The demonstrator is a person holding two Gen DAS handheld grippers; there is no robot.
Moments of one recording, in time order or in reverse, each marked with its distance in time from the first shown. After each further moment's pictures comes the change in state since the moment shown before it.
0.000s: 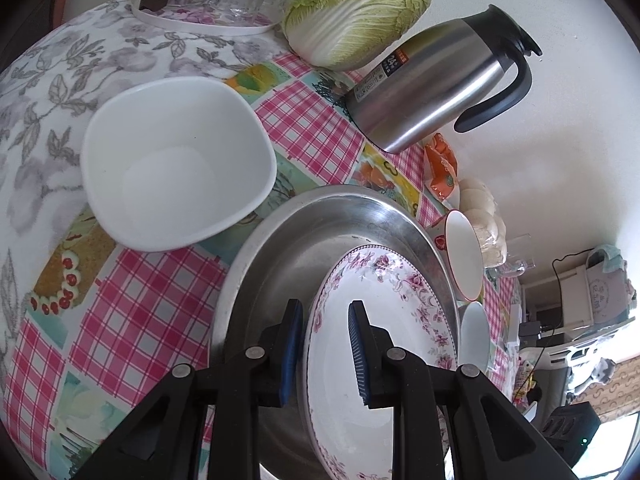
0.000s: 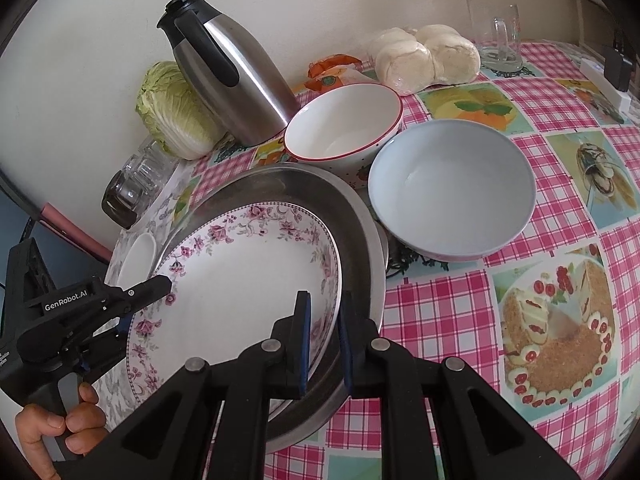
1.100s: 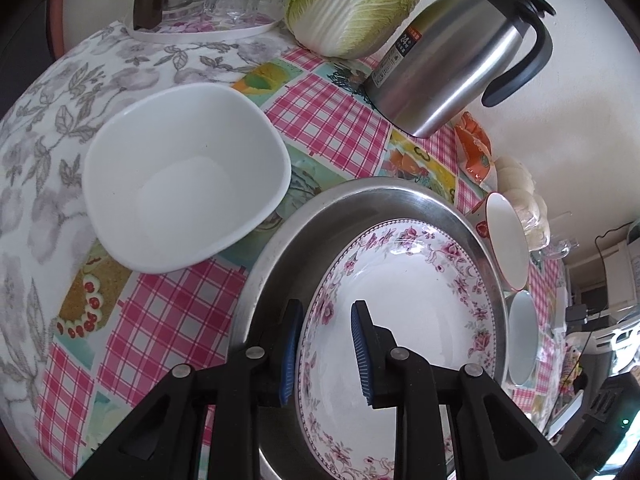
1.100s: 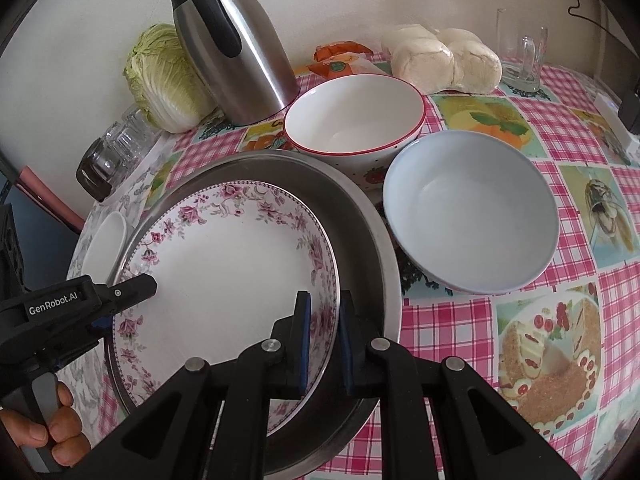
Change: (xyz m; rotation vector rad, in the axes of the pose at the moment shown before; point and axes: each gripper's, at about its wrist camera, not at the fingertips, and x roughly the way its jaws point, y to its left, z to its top) left arm 0.017 -0.008 0.003 0.097 0.025 0.178; right arm 0.026 0.016 0.013 -0.123 0.054 -0.116
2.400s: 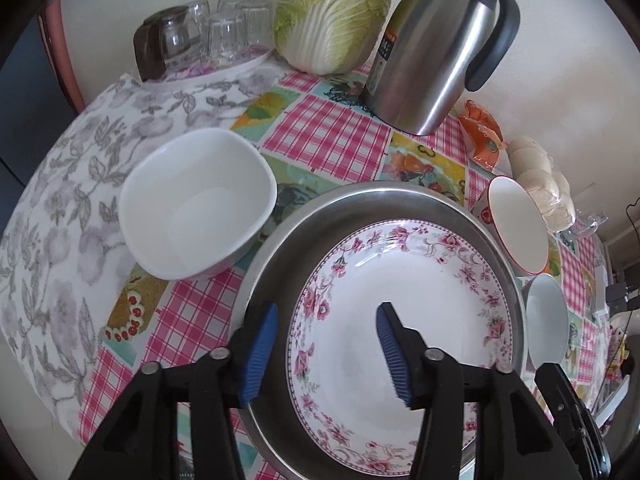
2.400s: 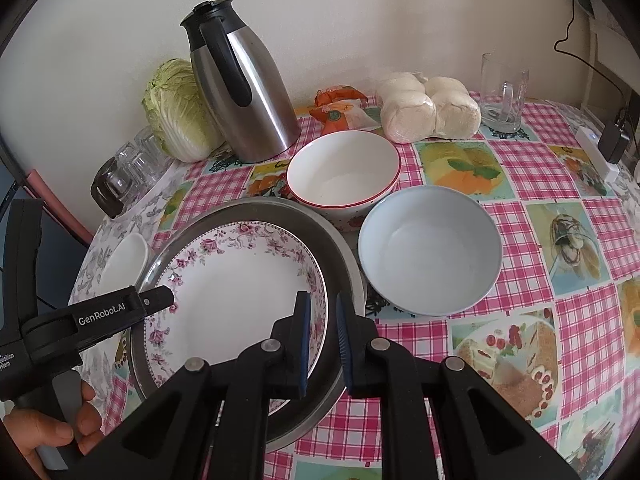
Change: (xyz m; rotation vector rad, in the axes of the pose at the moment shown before) left arm -0.021 -0.039 -0.012 0.108 -0.054 0.201; right arm -0.051 -0.007 0.005 -0.027 -0.103 -0.001
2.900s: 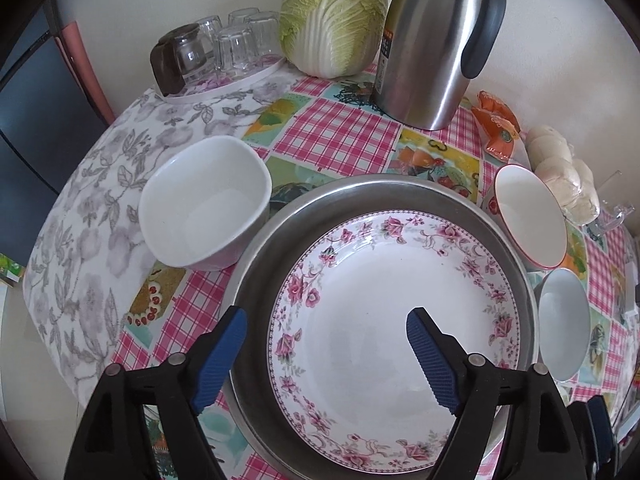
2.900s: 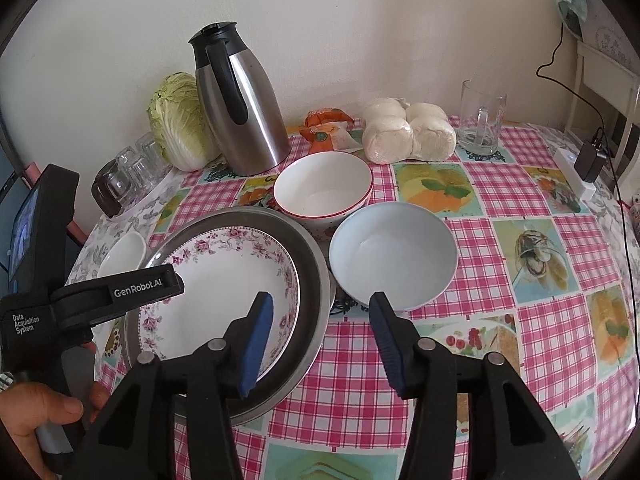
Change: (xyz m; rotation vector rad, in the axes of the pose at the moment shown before) left arm -0.005 -0.032 -0.009 0.006 -0.019 0.148; right arm -0.035 -0.012 -0.010 -0.047 -0.072 -0.041
